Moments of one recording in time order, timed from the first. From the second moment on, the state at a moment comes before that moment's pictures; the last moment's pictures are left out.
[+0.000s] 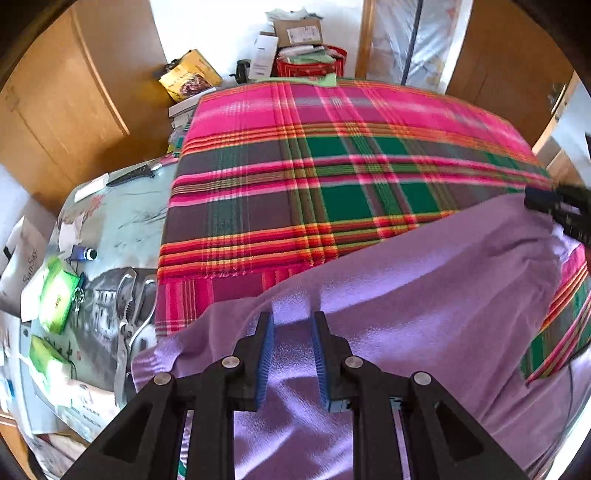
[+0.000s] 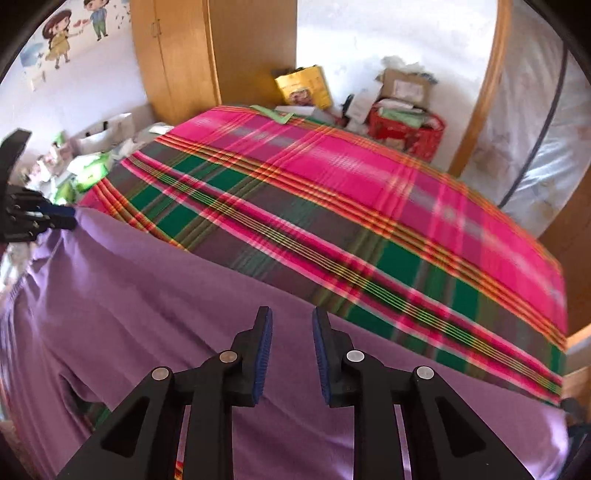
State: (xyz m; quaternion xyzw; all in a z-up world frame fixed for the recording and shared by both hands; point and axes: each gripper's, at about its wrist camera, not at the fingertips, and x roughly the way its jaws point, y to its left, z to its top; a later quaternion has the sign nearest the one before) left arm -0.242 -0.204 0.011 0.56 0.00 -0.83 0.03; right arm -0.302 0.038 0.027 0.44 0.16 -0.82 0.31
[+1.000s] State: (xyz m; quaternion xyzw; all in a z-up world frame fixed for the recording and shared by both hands) left arm -0.257 -0.205 -0.003 0.58 0.01 -0.82 0.02; right arm -0.320 0.022 0.000 0.48 0.18 -0.78 0.35
